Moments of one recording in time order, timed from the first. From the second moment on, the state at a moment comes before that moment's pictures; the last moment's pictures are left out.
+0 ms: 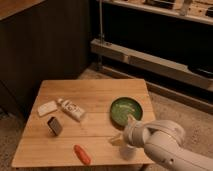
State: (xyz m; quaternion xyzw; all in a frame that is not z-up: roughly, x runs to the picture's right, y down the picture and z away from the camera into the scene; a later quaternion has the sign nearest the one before) arm 0.066 0.173 0.645 0.17 -0.12 -0.90 0.37
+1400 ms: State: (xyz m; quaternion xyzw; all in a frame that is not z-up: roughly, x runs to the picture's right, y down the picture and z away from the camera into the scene) arm 0.176 0.179 0.638 0.20 -0.15 -0.89 0.39
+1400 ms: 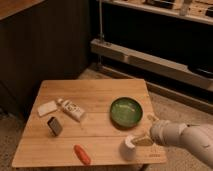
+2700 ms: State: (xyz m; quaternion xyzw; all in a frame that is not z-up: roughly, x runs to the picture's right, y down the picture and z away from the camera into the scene) arm 0.167 0.243 0.661 0.27 -0.16 -0.87 0.38
